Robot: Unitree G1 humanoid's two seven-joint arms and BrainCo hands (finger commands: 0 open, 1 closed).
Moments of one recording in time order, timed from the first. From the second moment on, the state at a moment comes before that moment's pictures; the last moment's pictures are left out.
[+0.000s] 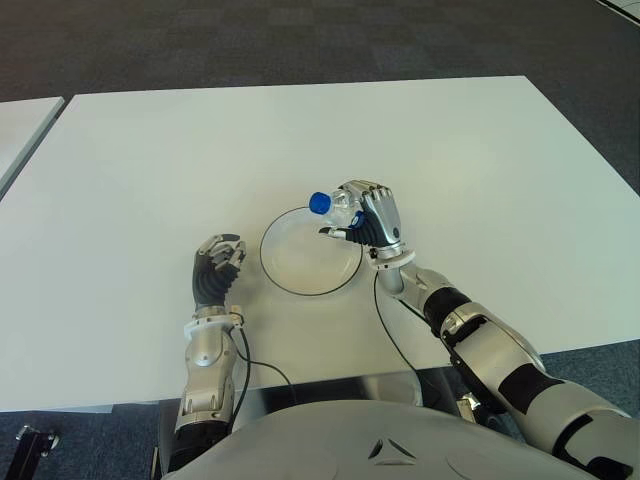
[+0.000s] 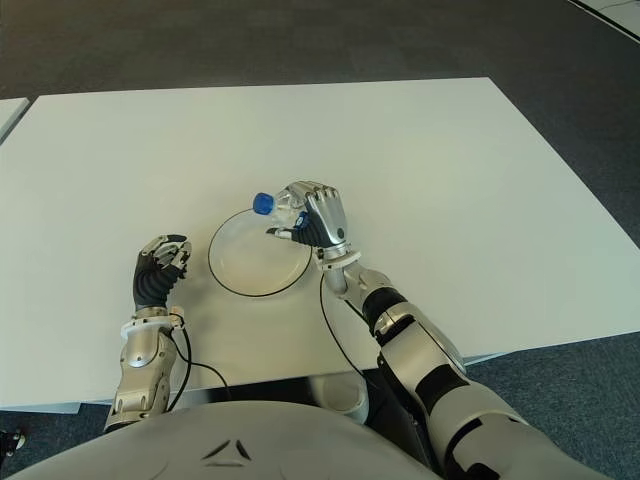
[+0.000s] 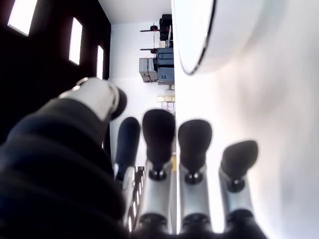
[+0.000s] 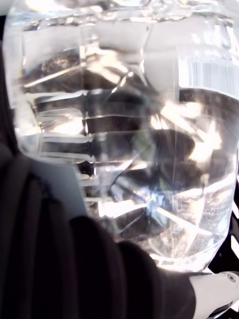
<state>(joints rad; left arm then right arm) 0.30 -0.05 0.10 0.09 0.04 -0.31 0.13 -0.58 -0.16 0.63 1.08 -0.89 -0.68 -1.13</state>
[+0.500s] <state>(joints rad) 0.30 -0.04 0.11 0.12 0.05 -0.37 0.13 -0.59 -0.16 0.71 1.06 -0.90 -0.69 -0.91</state>
